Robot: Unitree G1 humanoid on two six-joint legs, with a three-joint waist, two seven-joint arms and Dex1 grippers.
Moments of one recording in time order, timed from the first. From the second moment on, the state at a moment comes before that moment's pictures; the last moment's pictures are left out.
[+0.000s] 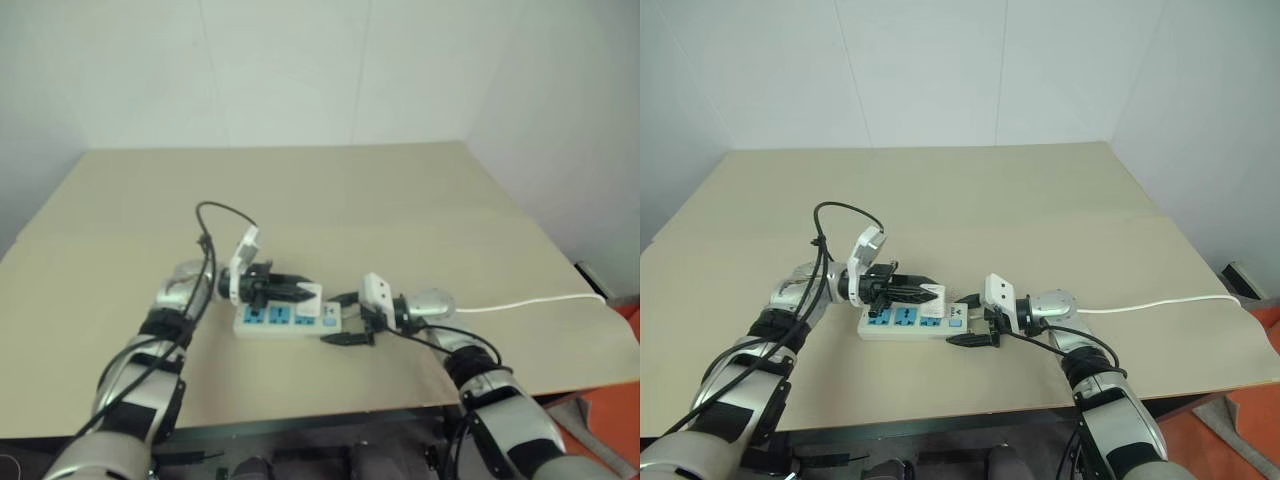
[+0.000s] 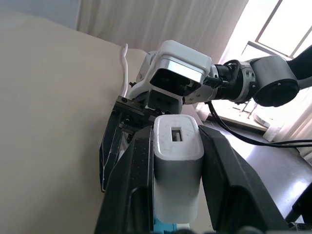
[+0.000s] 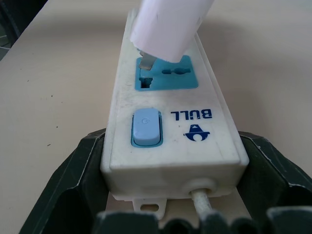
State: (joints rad) left arm -0.87 0.46 -0.20 0.78 -0.51 0.26 -1.61; right arm -0.72 -0.30 0.24 0.78 0.13 -0.29 1.30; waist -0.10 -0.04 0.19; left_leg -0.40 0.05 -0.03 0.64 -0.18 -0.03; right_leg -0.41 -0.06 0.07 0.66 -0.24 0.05
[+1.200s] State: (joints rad) left arm -0.90 0.49 -0.27 0.86 -0.51 0.20 -1.61; right arm -0.70 -0.30 0.24 0.75 0.13 -0.27 1.29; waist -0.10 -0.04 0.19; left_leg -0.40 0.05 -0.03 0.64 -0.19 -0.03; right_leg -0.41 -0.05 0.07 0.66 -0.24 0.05
